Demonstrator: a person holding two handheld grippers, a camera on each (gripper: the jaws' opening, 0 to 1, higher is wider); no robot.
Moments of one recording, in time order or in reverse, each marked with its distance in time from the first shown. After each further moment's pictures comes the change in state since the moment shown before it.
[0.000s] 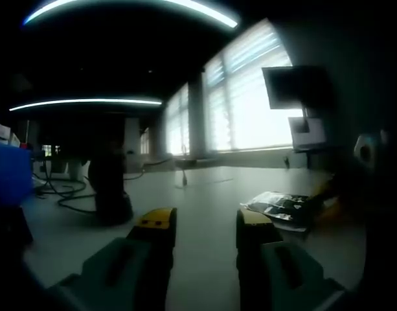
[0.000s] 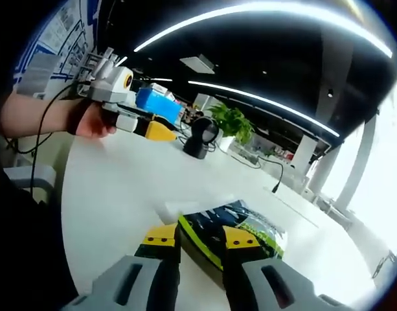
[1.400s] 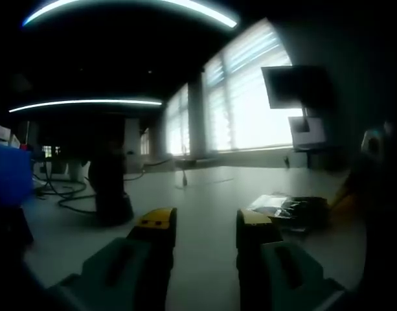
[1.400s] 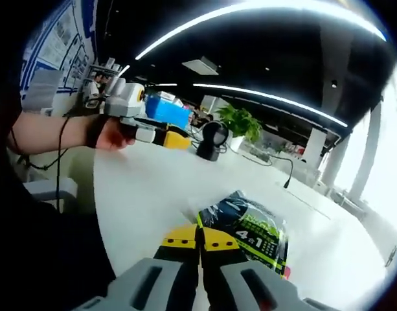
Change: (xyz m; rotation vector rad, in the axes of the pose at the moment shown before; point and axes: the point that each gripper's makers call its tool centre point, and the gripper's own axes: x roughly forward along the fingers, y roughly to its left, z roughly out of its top) left arm -0.001 -0.001 0.001 0.005 -0.001 0.003; right arm -0.031 0.028 0.012 0.191 -0.032 0.144
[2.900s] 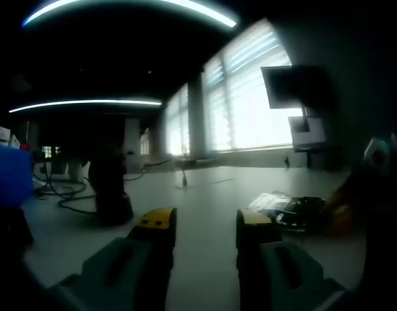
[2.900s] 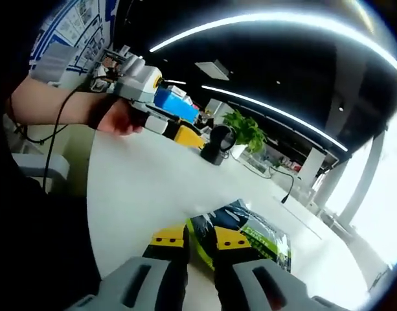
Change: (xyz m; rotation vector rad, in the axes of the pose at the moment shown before) left arm 0.000 0.001 0.000 0.003 0.000 -0.002; right arm 0.026 0.004 -0.006 -0.277 0.009 -0.091
